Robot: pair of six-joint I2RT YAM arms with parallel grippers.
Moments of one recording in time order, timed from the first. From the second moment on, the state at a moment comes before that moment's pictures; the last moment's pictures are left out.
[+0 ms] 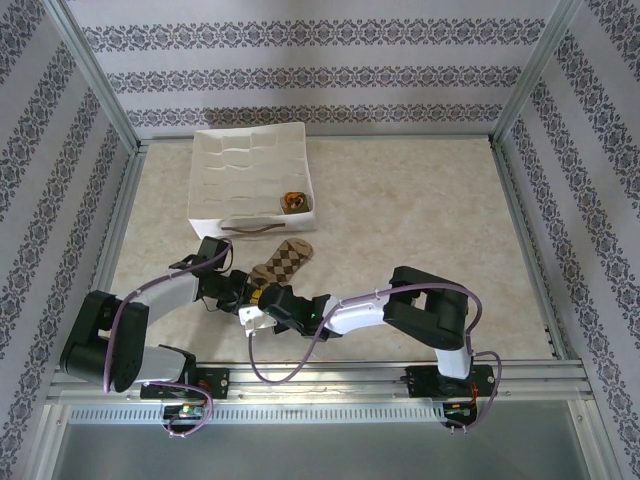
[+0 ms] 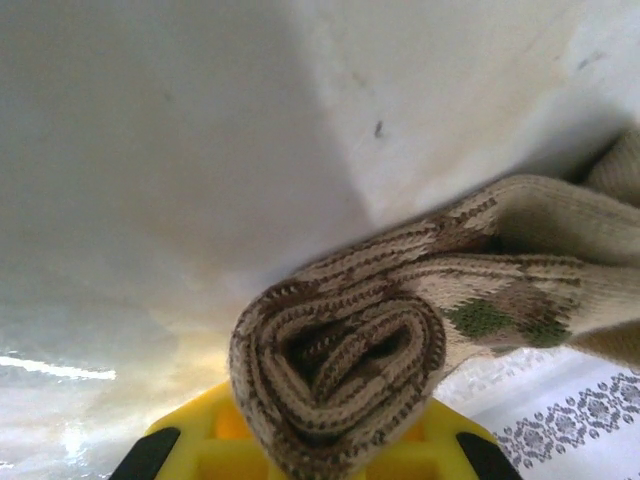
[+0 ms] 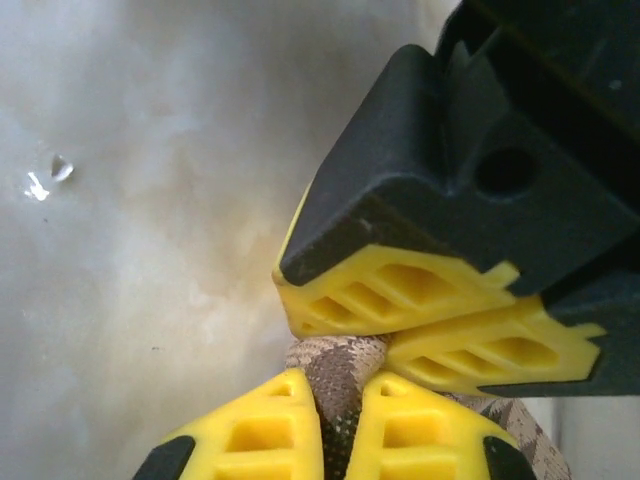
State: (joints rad) left arm -0.24 1.34 0.51 -0.39 0.55 -1.46; right arm 1.24 1.93 0.98 0.17 0.28 -0.76
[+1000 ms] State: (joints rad) left arm -0.23 1.22 0.49 -0.38 0.48 -1.45; right arm 0.83 2.08 1.21 -0.08 -0.78 -0.04
